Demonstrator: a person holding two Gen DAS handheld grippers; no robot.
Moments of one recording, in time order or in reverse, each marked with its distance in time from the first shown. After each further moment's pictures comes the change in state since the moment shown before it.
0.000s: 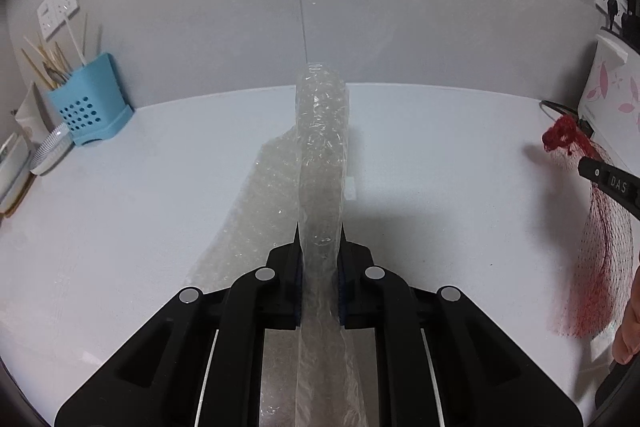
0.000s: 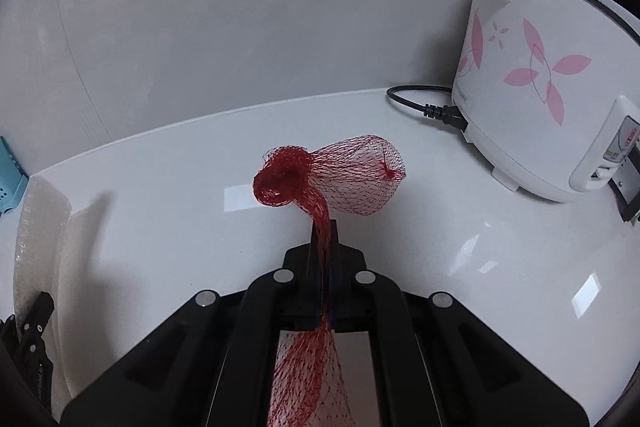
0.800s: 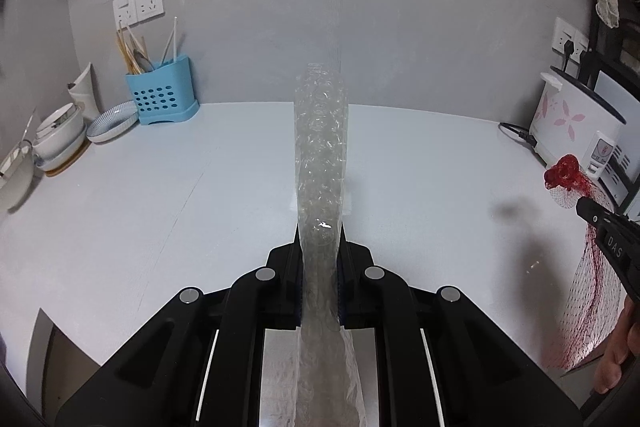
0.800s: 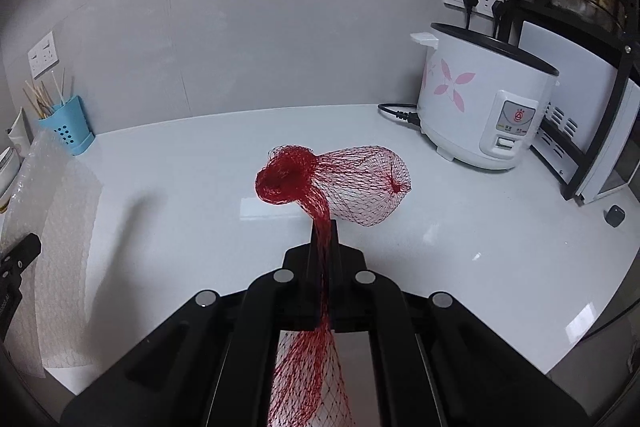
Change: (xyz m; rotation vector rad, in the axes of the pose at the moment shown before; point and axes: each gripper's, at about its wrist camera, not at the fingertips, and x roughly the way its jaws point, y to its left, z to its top) left arm -0.171 0.053 -0.071 -0.081 -0.085 -0.026; right arm -0.180 -0.002 -0.092 -0.097 -0.128 0.054
